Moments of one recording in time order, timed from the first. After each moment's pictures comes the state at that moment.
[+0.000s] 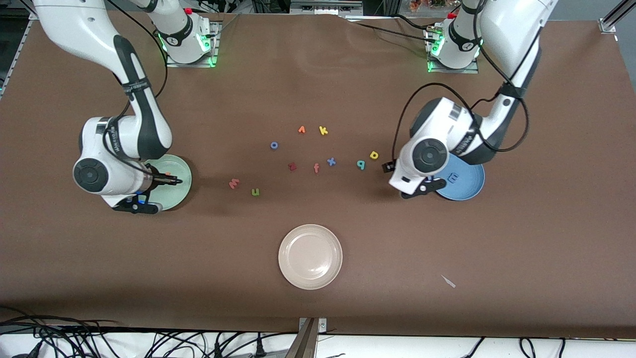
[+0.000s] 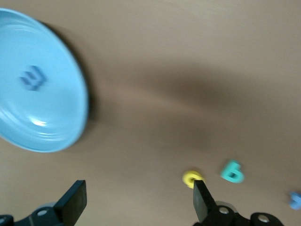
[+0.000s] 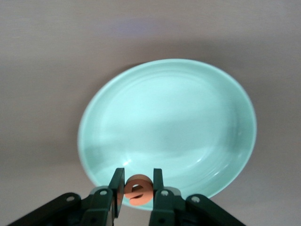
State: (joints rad) left arm -0.19 0.53 -0.33 -1.72 0.09 1.89 -0.83; right arm 0.22 0.52 -0.17 -1.80 0.04 2.03 0.14
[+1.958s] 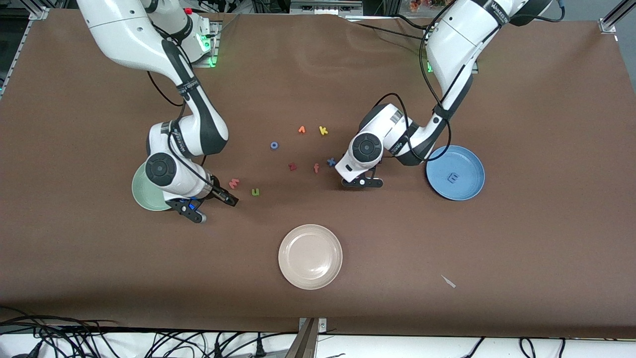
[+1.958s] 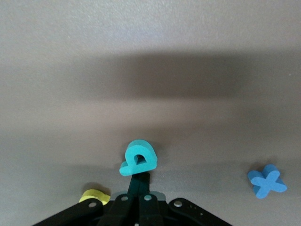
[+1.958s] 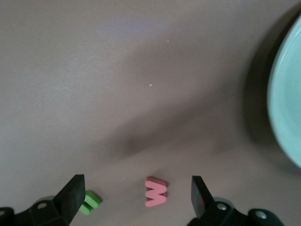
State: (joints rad) left arm -0.35 0.73 -0.32 -1.70 0.10 2.12 -0.67; right arm 0.36 0.61 -0.03 -1.75 0.15 2.28 0.83
